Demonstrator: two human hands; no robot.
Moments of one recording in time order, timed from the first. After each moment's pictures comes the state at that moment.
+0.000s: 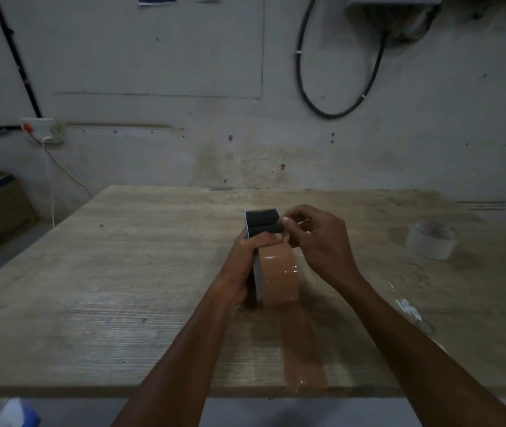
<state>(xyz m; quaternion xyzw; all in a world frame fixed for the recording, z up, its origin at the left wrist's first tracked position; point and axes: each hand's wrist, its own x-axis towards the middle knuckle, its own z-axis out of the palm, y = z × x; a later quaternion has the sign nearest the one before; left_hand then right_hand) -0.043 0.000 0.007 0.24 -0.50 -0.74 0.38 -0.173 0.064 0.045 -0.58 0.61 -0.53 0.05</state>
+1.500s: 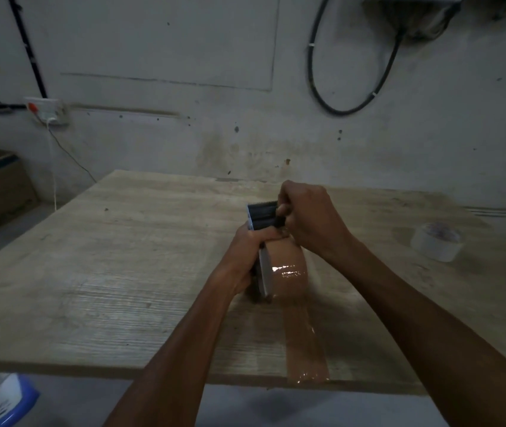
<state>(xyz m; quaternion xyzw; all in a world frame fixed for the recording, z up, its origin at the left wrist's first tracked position) -0.039 -0.011 0.000 0.25 -0.52 -0.71 0.39 -0.162 0.036 0.075 -0.70 0.63 -0.32 -0.12</state>
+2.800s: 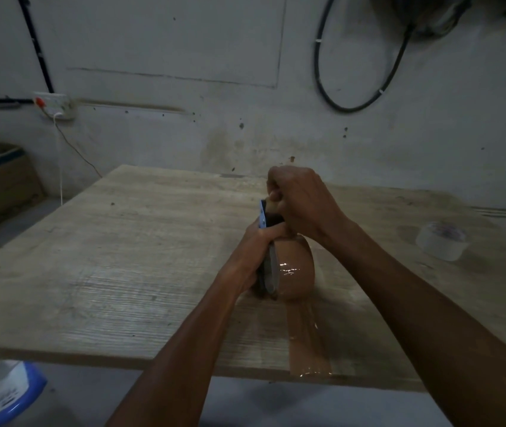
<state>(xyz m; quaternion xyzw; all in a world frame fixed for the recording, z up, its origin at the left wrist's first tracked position) -0.041 0.000 0.007 0.27 -0.55 -0.69 0.37 -0.145 0.027 0.094 -0.75 0.58 -0.28 -0.17</state>
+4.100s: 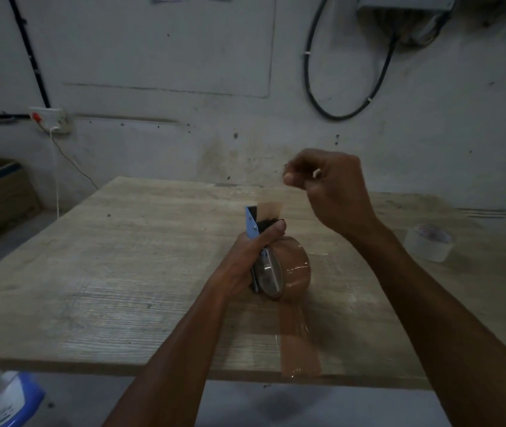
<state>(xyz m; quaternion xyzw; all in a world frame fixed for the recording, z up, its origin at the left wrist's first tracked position) -0.040 -0.001 0.006 0.25 -0.58 -0.68 0.38 -0.161 0.079 0.133 -0.68 0.57 -0.46 -0.08</state>
